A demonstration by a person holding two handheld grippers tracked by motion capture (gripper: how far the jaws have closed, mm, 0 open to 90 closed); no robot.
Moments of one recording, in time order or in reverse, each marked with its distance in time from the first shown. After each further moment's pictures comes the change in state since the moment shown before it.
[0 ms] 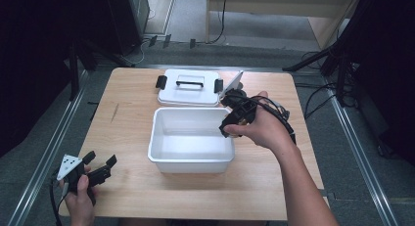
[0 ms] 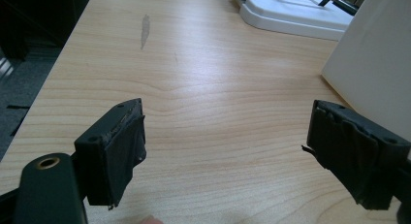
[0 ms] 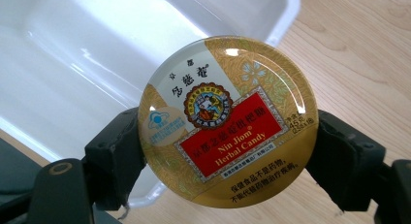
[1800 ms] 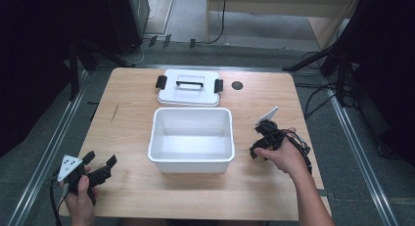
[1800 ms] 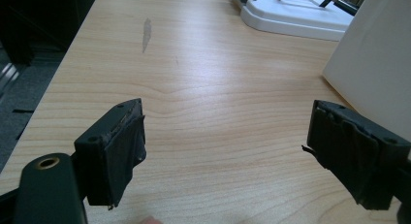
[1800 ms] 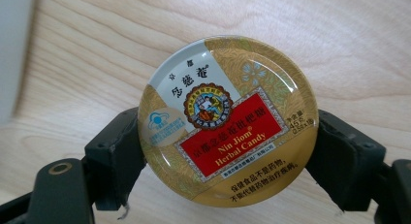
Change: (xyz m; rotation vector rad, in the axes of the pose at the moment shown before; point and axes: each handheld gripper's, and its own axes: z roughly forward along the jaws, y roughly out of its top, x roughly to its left) left arm -0.002 -0.001 -0.001 -0.011 0.010 0.015; right arm -0.085 -0.087 0.112 0.072 0.012 0.259
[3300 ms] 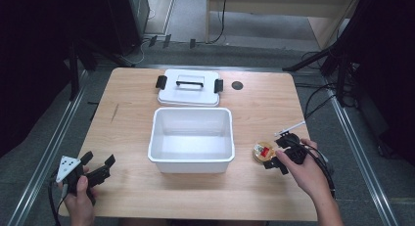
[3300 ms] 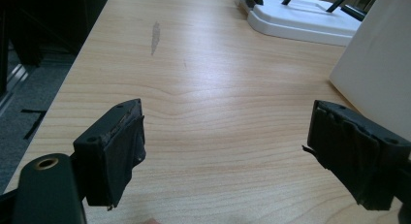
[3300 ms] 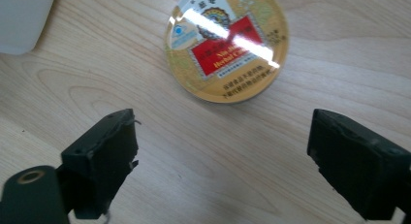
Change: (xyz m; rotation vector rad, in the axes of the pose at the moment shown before) left arm 0.002 -0.001 -0.002 -0.016 0.024 -0.012; right arm -0.023 -0.064 -0.017 -0.164 0.076 -0.046
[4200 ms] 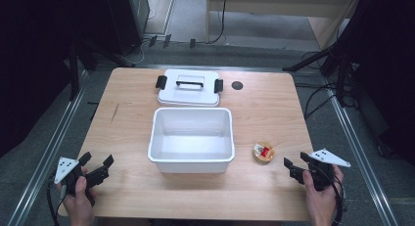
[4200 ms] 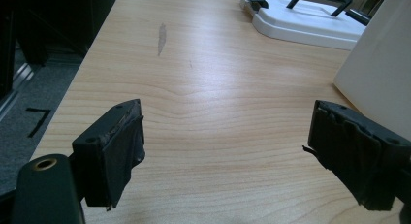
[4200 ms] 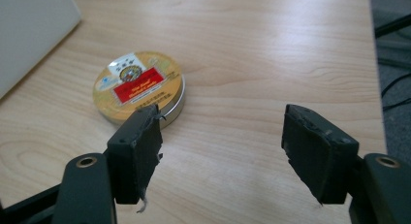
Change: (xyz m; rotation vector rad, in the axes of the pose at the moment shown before) left arm 0.002 -0.001 -0.003 -0.013 0.016 -0.013; right arm -0.037 -0.093 0.005 -0.652 -0.103 0.071
